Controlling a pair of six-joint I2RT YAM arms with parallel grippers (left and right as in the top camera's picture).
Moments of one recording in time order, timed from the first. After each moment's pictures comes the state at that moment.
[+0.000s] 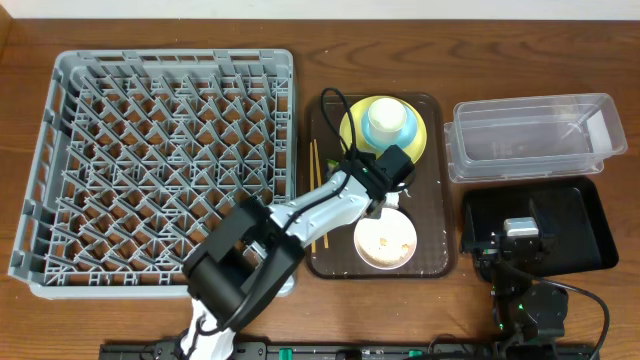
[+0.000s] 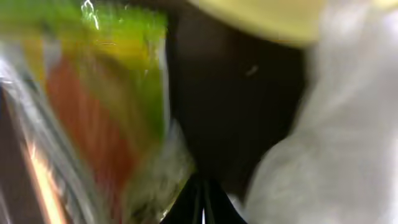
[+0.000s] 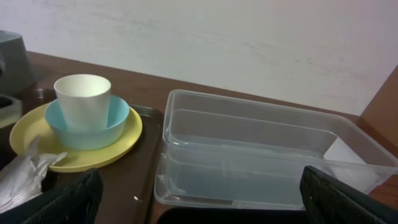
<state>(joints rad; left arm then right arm) -0.82 2.02 1.31 -0.67 -0.22 -0.67 0.07 0.01 0.01 -0.07 0.04 -0.16</state>
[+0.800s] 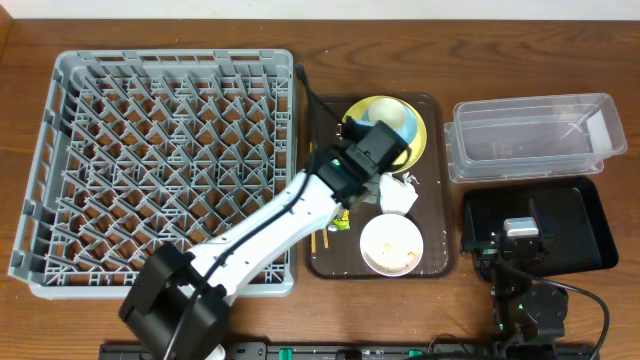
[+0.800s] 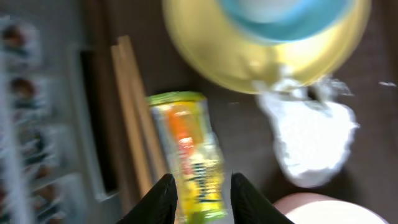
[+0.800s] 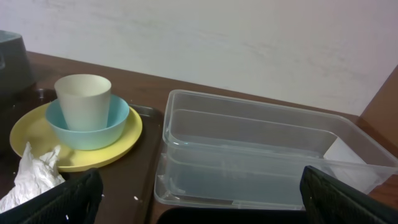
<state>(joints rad) -0.78 1.74 1.36 -0.82 -0.27 -0.58 0.07 0.01 0.01 -0.07 0.04 -0.16</state>
